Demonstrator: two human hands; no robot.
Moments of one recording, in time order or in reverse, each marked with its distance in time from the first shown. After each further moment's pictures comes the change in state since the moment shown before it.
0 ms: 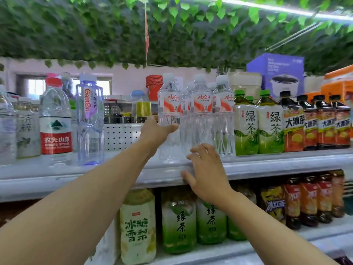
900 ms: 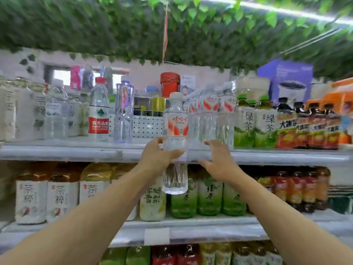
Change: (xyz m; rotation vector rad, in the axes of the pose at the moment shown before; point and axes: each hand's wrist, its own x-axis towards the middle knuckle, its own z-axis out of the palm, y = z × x) left_hand -0.167 0.014 -0.050 -0.044 -0.075 -0.162; right_hand -0.041 -0.015 -0.060 0.333 -0.158 0.200
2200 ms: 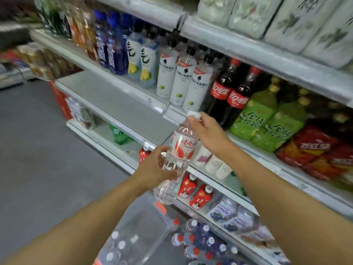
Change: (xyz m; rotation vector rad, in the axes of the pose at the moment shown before) left_hand -0.316 -0.397 -0.238 0.117 0.229 -0.683; right_hand -0.243 -0.203 0.418 0.775 -0.864 0.027
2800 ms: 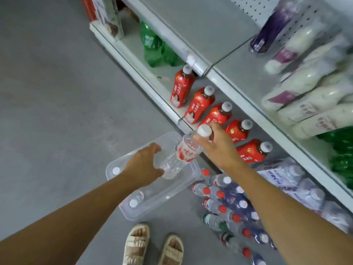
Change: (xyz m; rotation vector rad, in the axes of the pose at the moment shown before) left_hand 0.021 -0.318 0.031 0.477 0.104 -0.375; right_hand -0.025 0.298 0.185 -0.115 -0.291 0.100
